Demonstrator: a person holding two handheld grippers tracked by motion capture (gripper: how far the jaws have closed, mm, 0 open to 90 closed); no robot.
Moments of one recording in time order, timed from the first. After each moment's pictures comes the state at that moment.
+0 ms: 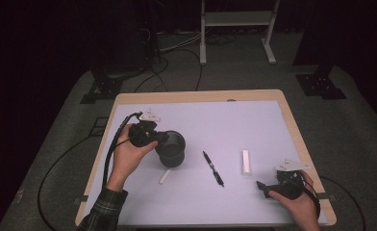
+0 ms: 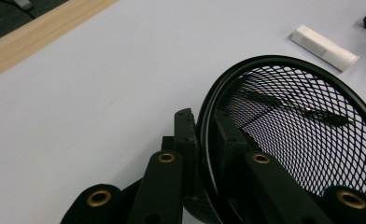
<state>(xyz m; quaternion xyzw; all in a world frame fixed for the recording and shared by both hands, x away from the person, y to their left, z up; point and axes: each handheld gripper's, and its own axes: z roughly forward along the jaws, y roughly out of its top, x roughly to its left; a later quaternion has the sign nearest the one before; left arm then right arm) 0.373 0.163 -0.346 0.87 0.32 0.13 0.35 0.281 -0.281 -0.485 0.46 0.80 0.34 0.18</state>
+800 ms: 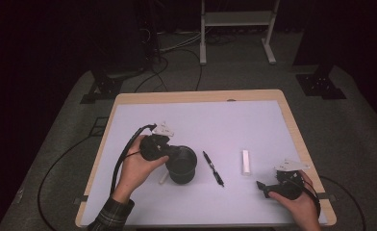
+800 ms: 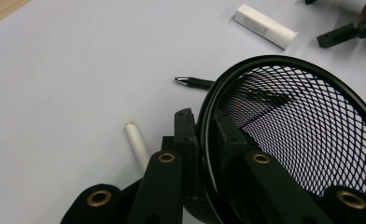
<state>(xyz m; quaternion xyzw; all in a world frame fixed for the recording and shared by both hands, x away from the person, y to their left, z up) 0.342 0.131 -0.356 0.90 0.27 0.09 0.35 0.281 -0.281 -0.485 0.46 0.80 0.34 0.18</state>
